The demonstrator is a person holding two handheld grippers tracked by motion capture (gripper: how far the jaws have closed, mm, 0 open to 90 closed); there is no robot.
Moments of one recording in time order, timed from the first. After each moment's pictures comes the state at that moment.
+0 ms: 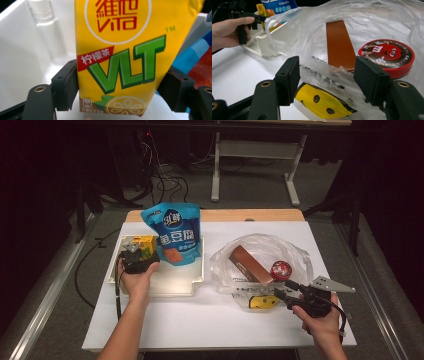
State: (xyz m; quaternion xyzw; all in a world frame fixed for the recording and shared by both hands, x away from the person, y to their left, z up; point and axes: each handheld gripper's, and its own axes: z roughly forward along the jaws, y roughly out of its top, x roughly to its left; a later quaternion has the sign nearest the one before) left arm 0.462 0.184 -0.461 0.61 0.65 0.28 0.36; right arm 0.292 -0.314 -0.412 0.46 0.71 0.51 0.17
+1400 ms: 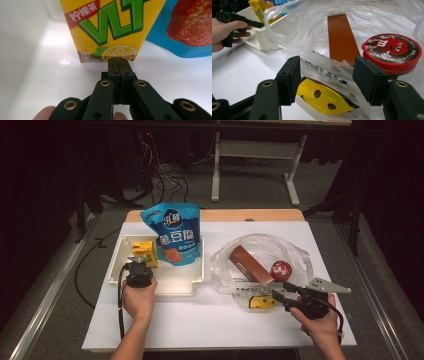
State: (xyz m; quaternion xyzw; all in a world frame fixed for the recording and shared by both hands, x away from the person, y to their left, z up) left arm 0.425 0.174 -0.468 0.66 0.65 0.24 0.29; right arm 0.291 -0.309 -0.416 0.46 0.72 0.49 0.16
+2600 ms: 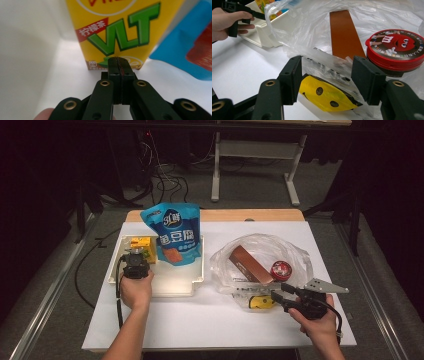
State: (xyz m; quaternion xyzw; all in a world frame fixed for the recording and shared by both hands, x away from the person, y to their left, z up) left arm 0.451 0.186 -0.462 0.65 0.65 0.27 0.29; right arm 0.291 -0.307 -0.419 0.46 0.73 0.48 0.16
